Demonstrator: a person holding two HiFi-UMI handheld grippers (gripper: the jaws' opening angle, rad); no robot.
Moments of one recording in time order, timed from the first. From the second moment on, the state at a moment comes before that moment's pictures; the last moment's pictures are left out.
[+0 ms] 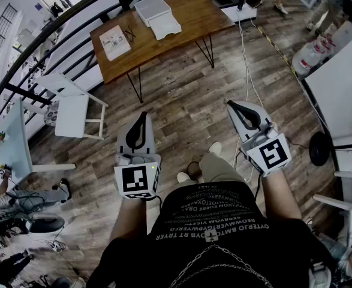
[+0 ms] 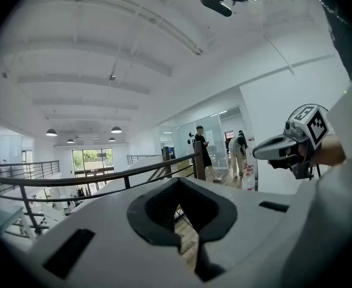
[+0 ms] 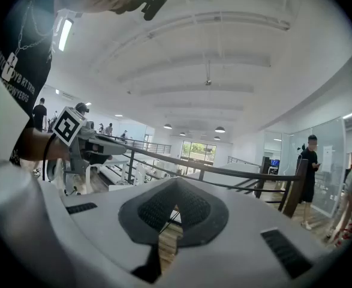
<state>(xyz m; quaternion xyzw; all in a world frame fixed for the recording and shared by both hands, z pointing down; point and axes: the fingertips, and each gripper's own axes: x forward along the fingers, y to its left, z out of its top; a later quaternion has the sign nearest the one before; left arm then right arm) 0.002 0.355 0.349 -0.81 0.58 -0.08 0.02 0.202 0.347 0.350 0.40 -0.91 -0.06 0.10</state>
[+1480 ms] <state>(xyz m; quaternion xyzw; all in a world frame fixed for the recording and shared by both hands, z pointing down) -0.107 0.338 0.346 -0.79 0.61 -0.08 0.03 0.095 0.296 0.355 0.38 -0.92 -0.03 0.10</state>
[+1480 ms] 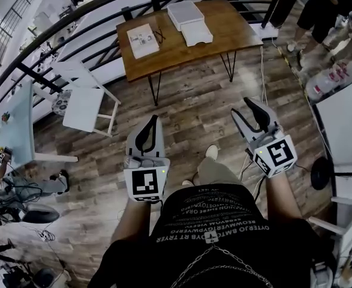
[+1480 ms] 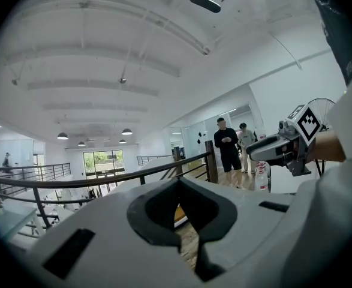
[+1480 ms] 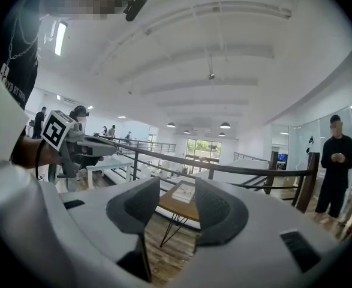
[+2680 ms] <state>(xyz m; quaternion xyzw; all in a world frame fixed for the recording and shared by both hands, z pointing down) -0.018 0.107 0.330 -0.78 0.62 -0.10 0.03 0.166 0.070 0.348 0.34 -0.94 -0.02 0.08</state>
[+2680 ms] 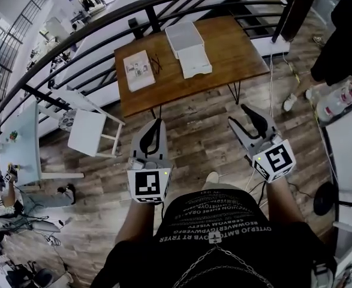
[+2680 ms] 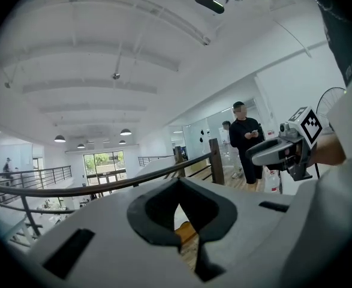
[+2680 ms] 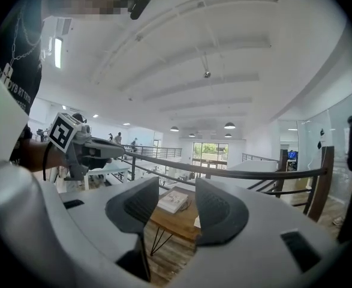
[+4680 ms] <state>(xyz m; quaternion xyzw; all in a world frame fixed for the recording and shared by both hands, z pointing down) -0.080 -0.122 0.382 -0.80 0.58 -0.12 -0.02 0.081 -0.155 0.381 0.33 -0.94 0.02 0.10</state>
